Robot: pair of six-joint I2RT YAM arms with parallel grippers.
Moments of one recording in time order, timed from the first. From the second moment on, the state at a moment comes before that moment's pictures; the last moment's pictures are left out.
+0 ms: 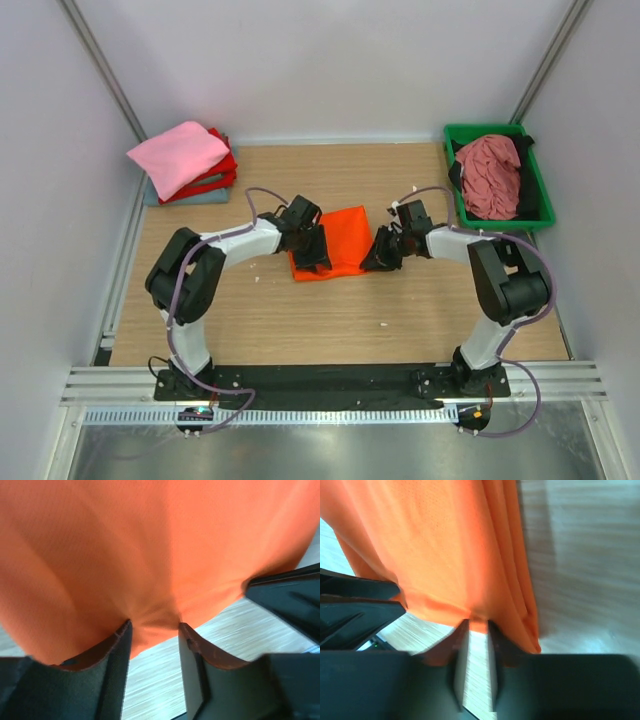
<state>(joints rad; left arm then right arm) -0.63 1.87 1.19 -0.39 0.19 -0.77 0.31 1.74 0.86 -0.14 -0.51 0.65</state>
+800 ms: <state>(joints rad) -0.32 1.73 1.32 -0.57 0.08 -0.58 0.42 1.01 0.38 -0.15 -0.39 0.70</state>
